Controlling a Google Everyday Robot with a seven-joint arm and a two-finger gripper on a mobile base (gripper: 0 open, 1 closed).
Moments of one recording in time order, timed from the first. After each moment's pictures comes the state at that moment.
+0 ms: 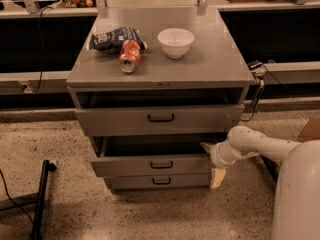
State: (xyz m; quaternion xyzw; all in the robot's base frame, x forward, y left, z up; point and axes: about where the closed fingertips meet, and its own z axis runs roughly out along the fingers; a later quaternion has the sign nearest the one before) arm 0.620 -0.210 0.416 -0.75 0.62 0.04 0.22
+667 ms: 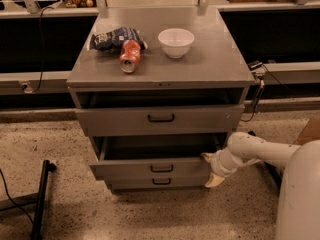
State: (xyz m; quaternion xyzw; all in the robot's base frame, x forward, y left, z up) arm 0.579 -0.207 0.407 -0.74 0.64 0.07 0.19
